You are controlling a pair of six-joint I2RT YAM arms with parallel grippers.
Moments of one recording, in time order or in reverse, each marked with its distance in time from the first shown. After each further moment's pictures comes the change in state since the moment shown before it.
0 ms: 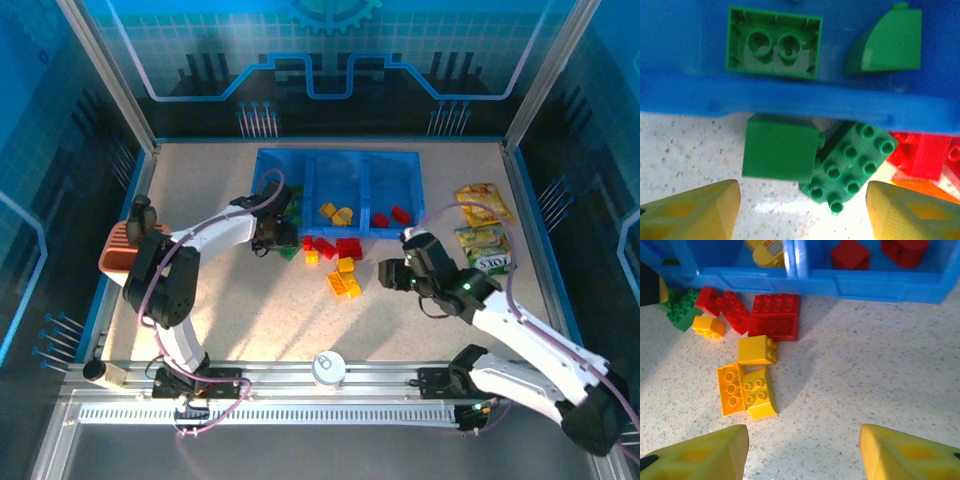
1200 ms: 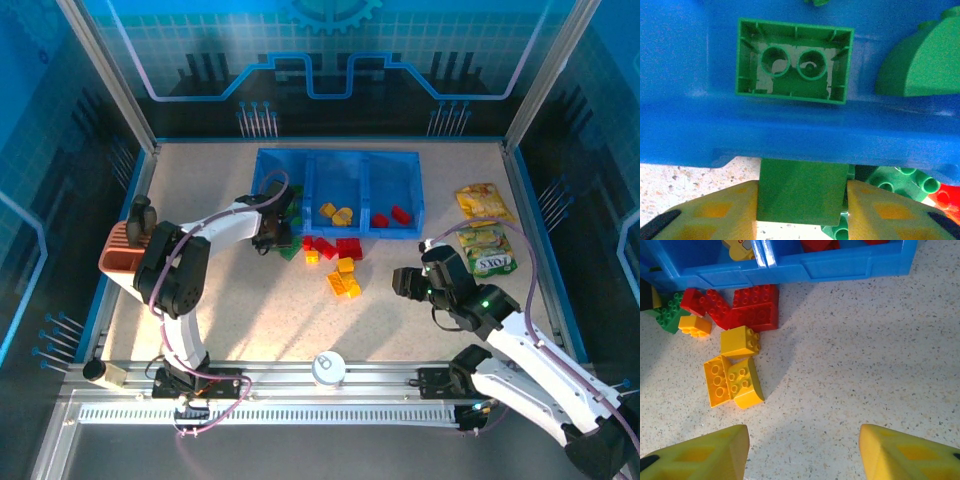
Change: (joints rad) left arm 0.017 0.071 0.017 0.009 -0.040 0.032; right arm -0.055 -0.138 -0.077 -0.051 -0.028 0.051
